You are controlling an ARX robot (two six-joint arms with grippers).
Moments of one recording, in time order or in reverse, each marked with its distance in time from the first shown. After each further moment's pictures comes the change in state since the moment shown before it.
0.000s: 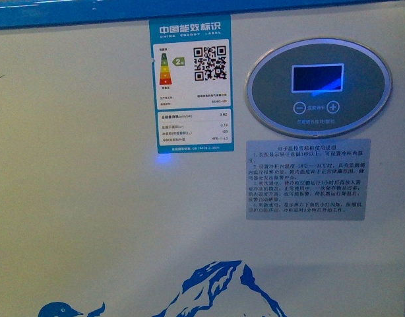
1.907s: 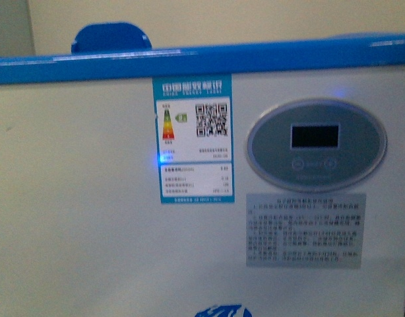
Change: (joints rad) left arm 0.000 0.000 0.000 0.000 0.000 0.000; right arm 0.406 -0.199 -0.162 -0.055 0.290 0.005
